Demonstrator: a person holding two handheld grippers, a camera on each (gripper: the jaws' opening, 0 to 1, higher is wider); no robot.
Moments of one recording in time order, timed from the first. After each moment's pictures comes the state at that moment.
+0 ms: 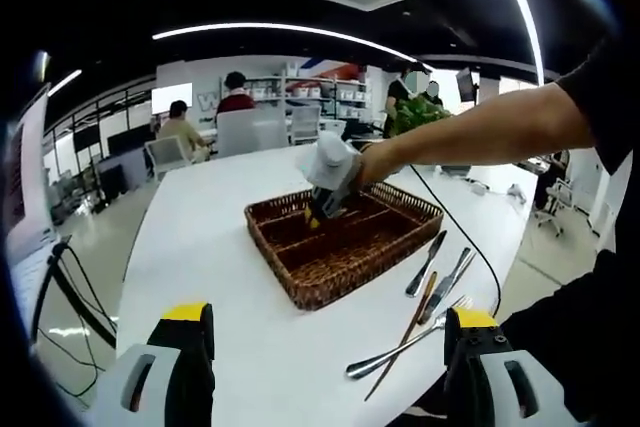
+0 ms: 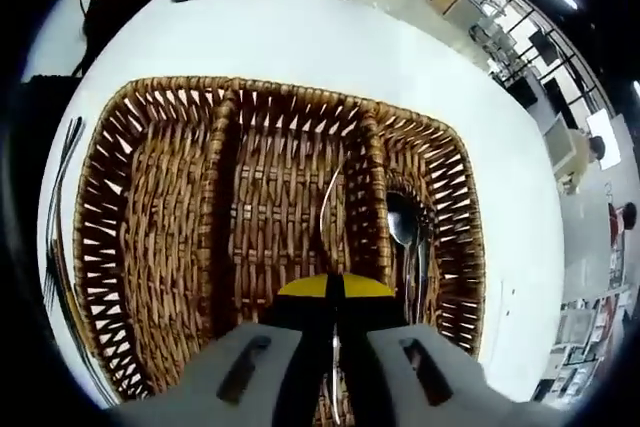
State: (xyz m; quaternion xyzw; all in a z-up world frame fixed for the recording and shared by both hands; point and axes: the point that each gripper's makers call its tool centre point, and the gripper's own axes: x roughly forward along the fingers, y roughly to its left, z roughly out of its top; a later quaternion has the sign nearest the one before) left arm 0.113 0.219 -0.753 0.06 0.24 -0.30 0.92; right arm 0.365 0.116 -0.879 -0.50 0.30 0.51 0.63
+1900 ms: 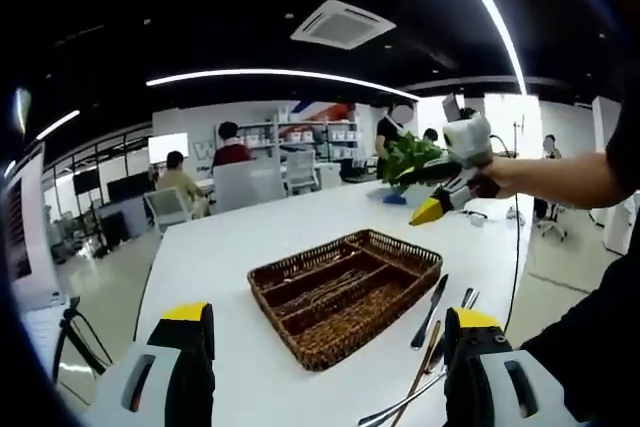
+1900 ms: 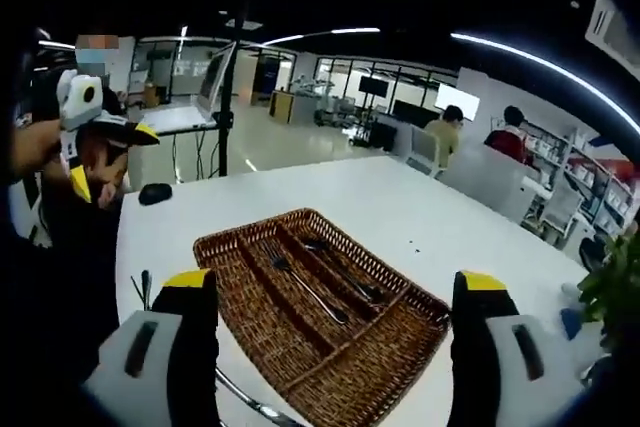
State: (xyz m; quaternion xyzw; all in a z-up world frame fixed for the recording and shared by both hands) left arm 0.142 0.201 -0.685 0.08 0.13 -0.31 0.94; right arm 0.258 -0.024 -0.681 -0.17 0.14 0.38 0.90
